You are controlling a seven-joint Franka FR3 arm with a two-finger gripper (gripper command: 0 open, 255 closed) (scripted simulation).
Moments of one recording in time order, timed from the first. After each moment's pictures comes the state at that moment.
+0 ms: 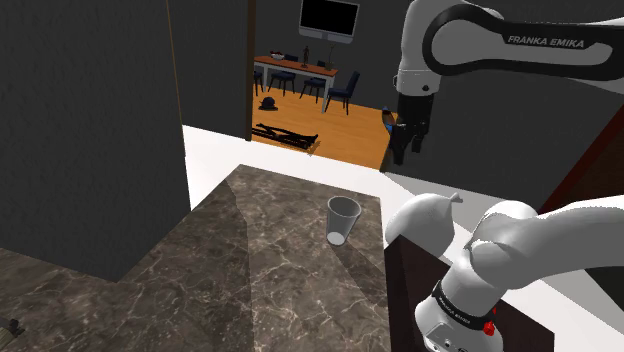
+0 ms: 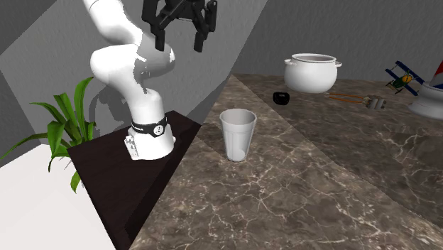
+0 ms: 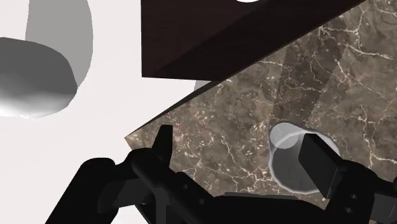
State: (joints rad) arm 0.02 -0.79 0.03 -2.42 -0.10 1.45 0.06
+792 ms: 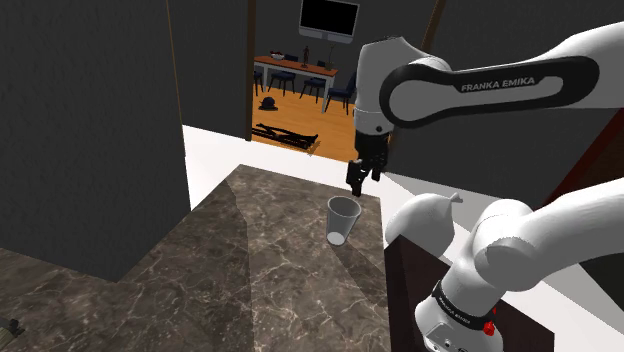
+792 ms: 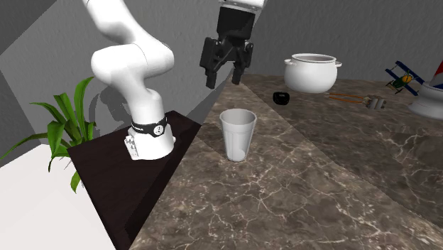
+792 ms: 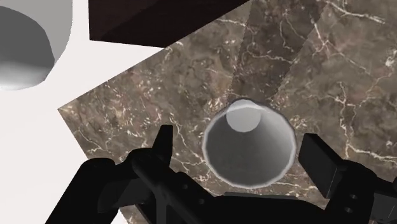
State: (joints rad) arm 0.10 -0.65 0.18 -2.55 -0.01 1.76 0.20
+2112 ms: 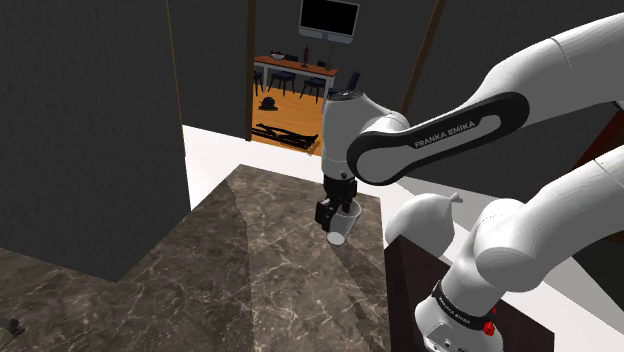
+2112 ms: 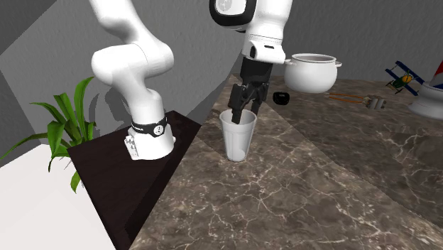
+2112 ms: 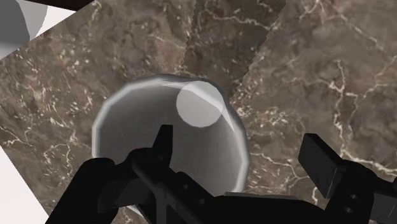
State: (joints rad) arm 0.13 -0.42 0.30 -2.65 0.01 2.12 0.32
